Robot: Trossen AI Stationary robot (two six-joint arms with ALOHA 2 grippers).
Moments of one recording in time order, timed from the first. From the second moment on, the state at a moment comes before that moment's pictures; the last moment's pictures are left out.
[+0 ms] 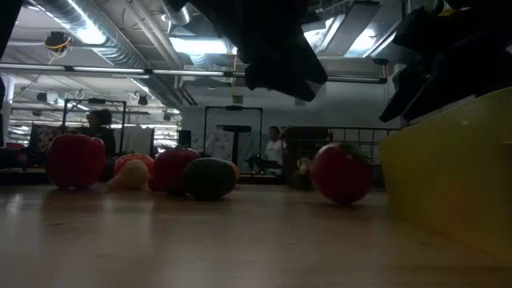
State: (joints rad) left arm -0.15 1.85 1.33 -0.22 -0.10 -0.24; right arm 0.26 0.99 0.57 -0.39 0.31 0.15
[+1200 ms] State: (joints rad) left arm -0.10 1.94 1.33 -0.18 -0.10 -0.20; right arm 0.26 0.99 0.57 -0.39 0.30 0.15
